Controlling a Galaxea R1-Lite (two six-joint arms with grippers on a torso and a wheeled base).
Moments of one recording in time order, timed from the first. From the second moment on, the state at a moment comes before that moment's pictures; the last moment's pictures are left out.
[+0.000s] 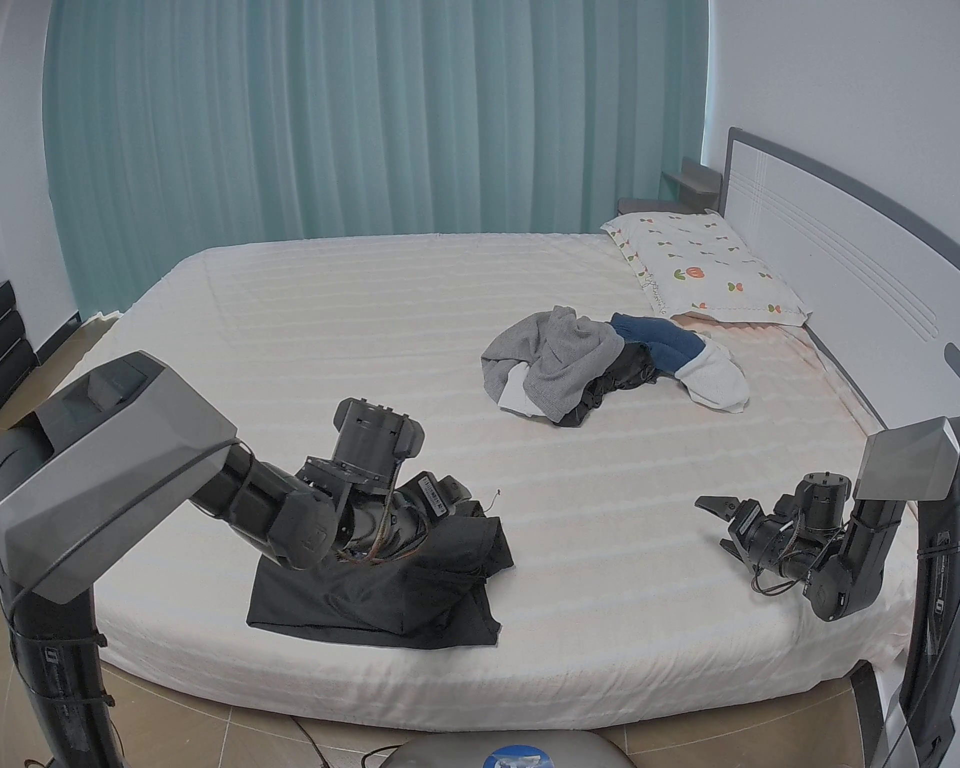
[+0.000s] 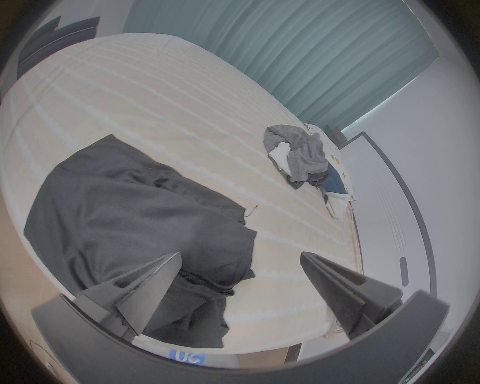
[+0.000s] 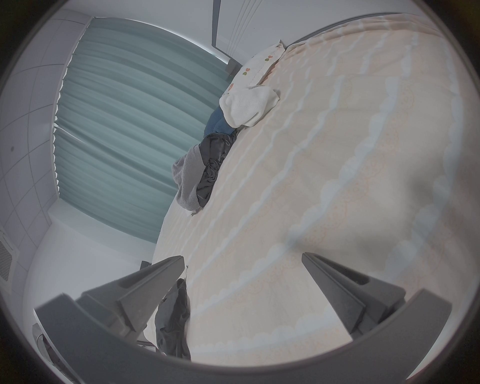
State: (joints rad) left arm -0.48 2.18 -1.09 -0.33 0.04 -0.93; right arm 0.01 2.41 -0.58 -1.41 0.33 0.87
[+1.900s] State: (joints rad) left arm -0.18 2.20 -0.81 -0.71 -0.19 -1.08; right arm 0.50 2.33 -0.58 -1.27 -0.19 0.55
